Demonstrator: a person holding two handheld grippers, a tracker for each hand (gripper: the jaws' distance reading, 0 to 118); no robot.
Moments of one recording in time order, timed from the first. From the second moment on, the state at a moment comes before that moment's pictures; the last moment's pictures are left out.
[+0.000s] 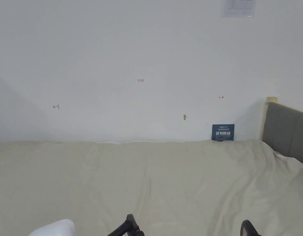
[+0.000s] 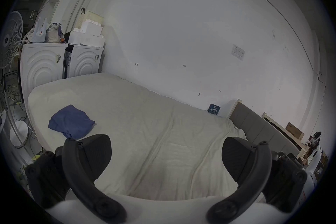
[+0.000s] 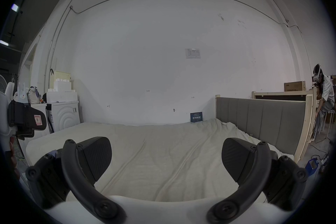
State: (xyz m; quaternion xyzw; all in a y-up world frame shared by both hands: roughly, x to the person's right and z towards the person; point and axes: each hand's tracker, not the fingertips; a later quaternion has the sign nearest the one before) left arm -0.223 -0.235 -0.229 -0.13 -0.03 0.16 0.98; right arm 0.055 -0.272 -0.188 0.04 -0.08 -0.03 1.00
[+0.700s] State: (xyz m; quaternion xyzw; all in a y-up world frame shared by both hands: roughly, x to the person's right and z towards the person) left arm -0.231 -0.232 -0.226 -0.13 -0.01 0.17 0.98; right arm 0.051 -0.268 -0.182 0.04 -0.07 -0.02 1.00
